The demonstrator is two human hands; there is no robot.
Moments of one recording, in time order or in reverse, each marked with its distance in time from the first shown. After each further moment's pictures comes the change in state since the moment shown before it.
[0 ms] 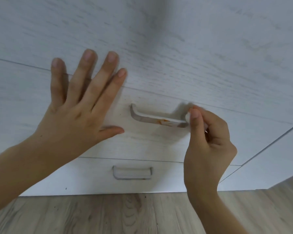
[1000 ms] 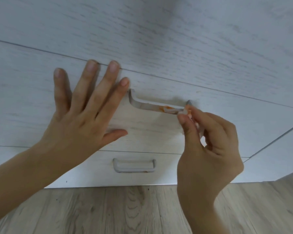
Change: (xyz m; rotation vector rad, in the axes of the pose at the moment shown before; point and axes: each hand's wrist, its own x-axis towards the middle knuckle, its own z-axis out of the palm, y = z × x) left_hand -0.026 0.026 0.016 -0.031 0.003 0.009; right_hand -0.026 0.019 0.001 -0.221 0.048 -0.369
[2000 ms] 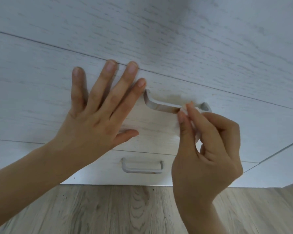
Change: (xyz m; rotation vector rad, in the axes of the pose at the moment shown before) left_hand 0.000 -0.002 -0.001 0.059 -0.012 0.024; right_hand -0.004 -0.006 0.013 -0.060 0.057 -0.172
